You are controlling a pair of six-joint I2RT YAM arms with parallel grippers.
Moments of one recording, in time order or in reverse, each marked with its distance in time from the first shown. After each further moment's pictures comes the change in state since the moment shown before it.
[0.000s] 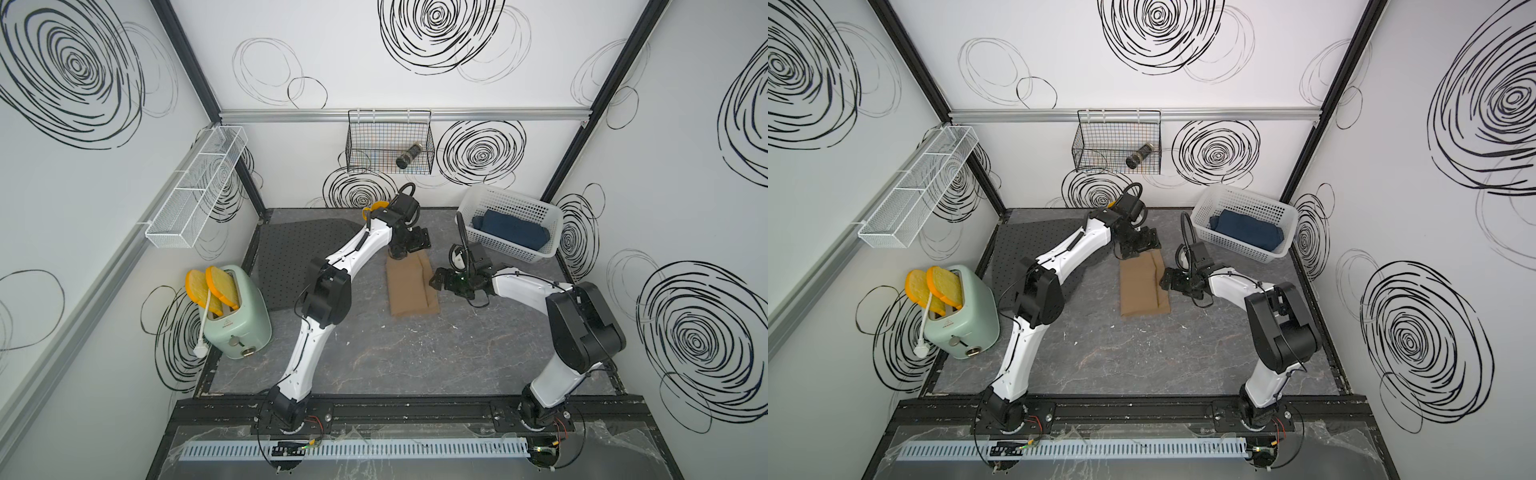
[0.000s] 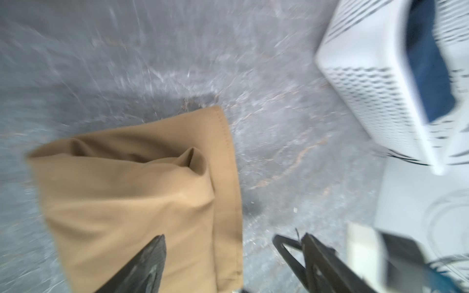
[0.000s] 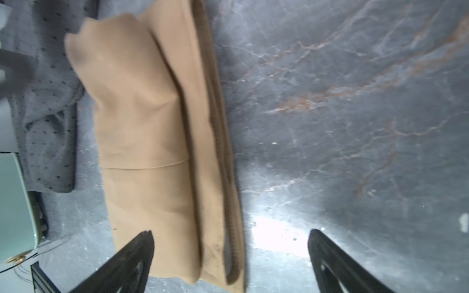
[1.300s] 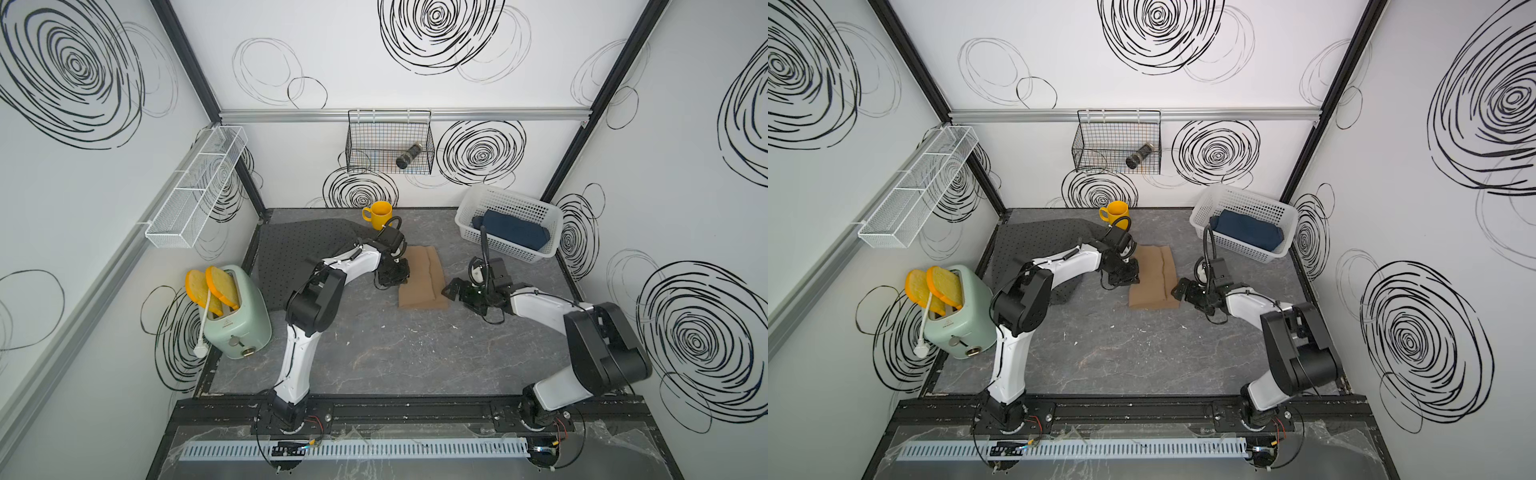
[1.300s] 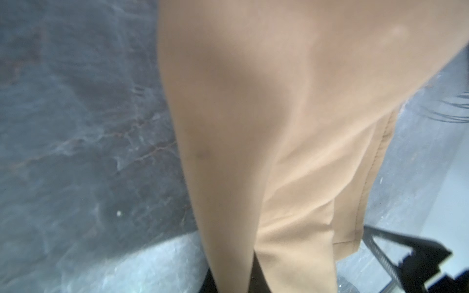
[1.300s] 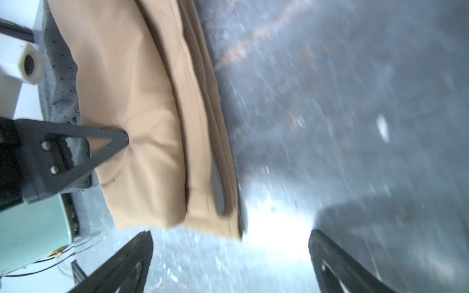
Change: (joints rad) left arm -0.006 -0.125 -0.570 0.298 0.028 0.039; right arm -0.090 -0.225 -0.303 0.128 -0.097 0.108
